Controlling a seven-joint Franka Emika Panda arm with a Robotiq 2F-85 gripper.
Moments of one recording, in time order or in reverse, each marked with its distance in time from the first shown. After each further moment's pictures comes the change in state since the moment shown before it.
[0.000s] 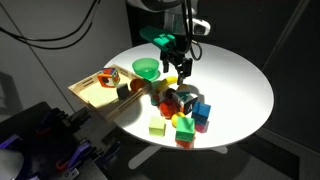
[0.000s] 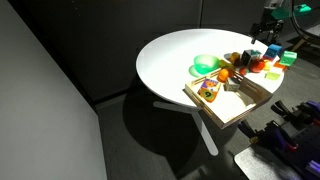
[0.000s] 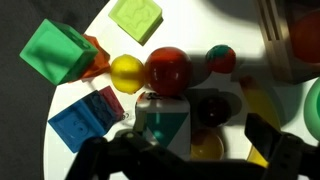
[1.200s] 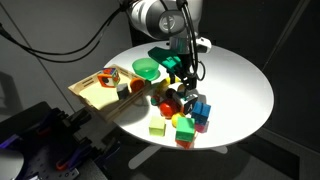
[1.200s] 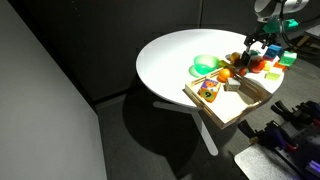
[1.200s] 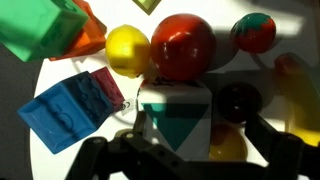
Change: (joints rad) arm -0.004 0.145 -0.001 0.032 -0.005 0.181 -0.013
